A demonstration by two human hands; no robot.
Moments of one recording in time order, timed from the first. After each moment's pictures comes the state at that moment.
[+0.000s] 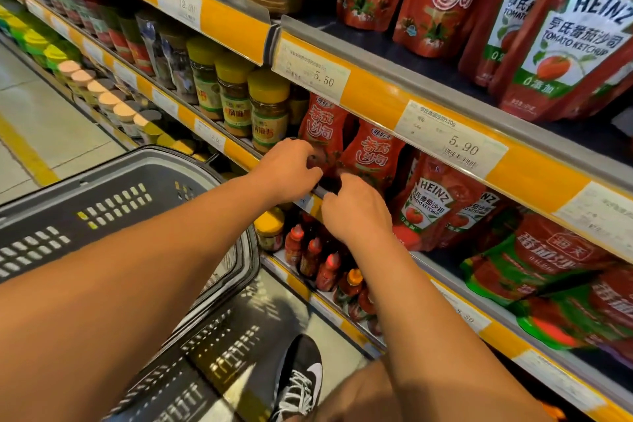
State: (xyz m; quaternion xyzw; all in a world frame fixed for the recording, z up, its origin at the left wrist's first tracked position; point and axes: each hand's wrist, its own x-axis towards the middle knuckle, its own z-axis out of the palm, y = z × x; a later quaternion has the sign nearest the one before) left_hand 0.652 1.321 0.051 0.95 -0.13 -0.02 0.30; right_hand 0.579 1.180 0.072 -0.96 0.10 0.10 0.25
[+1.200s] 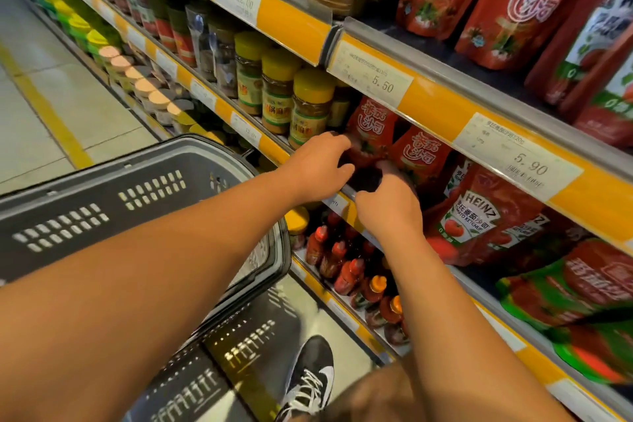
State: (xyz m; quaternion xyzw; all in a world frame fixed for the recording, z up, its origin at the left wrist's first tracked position) left_hand 0.650 1.341 0.054 0.94 -0.17 0.01 0.29; right_hand 0.588 1.197 0.071 -0.95 0.11 0.02 0.30
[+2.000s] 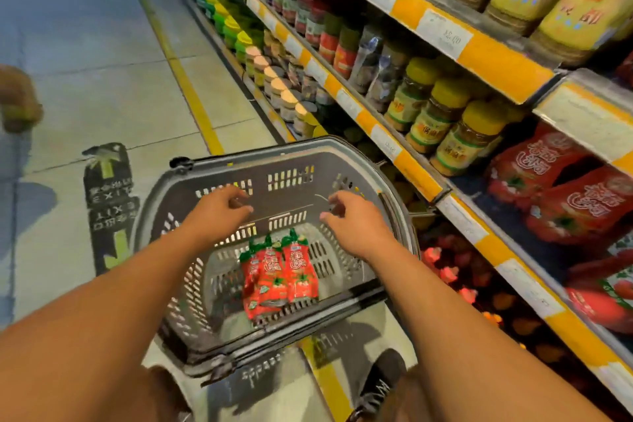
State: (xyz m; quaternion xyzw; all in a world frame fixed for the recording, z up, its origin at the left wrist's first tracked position) left_hand 0.463 1.680 -0.040 0.89 0.25 -0.04 0.39; right_hand 0.550 1.421 0.014 -0.93 -0.18 0.20 0.27
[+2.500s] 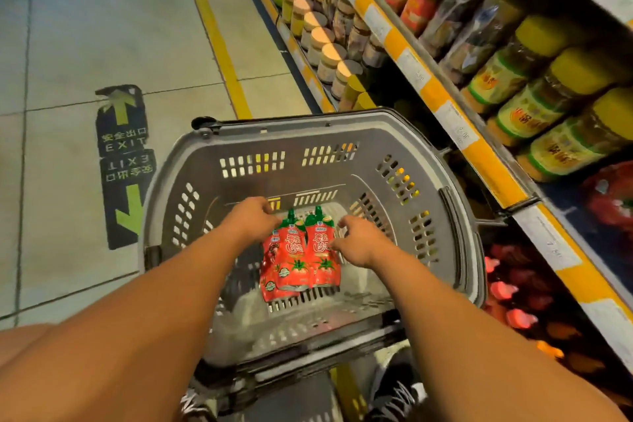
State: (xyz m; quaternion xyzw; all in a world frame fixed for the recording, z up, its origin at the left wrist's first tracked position) left_hand 0.479 1.687 -0.146 0.83 0.33 -0.16 0.41; right_hand 0.573 1.476 -0.111 -0.91 -0.17 0.36 0.12
